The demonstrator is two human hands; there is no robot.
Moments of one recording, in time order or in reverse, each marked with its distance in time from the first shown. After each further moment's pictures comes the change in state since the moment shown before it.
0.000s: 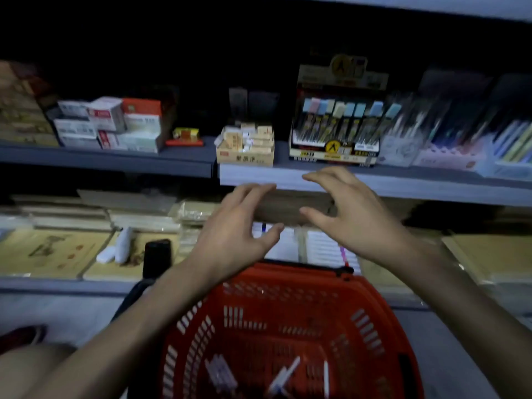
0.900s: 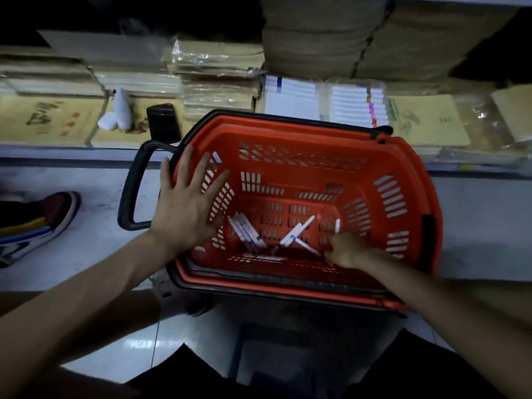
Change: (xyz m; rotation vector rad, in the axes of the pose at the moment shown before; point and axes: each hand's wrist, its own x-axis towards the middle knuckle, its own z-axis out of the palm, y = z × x) left_hand -0.196 -0.128 0.057 0.763 -0.456 -0.016; right_hand -0.235 0.064 0.275 -0.200 -1.043 0.456
